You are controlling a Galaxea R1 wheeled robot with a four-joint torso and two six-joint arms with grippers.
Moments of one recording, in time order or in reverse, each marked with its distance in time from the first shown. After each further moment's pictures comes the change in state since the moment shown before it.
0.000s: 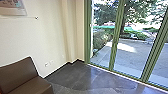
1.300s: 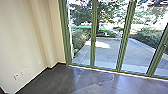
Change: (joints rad) left arm 0.000 0.002 0.000 0.010 -0.001 0.000; right arm -0.003 0.008 -0.018 0.000 0.000 0.000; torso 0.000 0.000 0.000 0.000
